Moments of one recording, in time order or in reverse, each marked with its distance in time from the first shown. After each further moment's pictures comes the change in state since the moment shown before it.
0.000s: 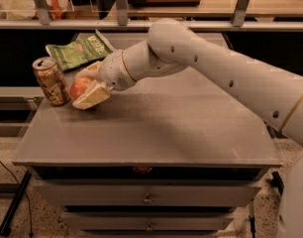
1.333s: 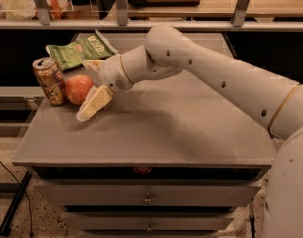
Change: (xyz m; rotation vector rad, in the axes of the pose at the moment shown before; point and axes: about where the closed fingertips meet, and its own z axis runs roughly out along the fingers) arm 0.008 -0.006 0.015 -0.024 -0.038 0.044
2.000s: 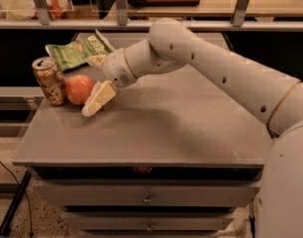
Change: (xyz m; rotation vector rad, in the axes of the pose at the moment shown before) arm 0.000 -0.009 -0.012 -0.013 0.014 -0.008
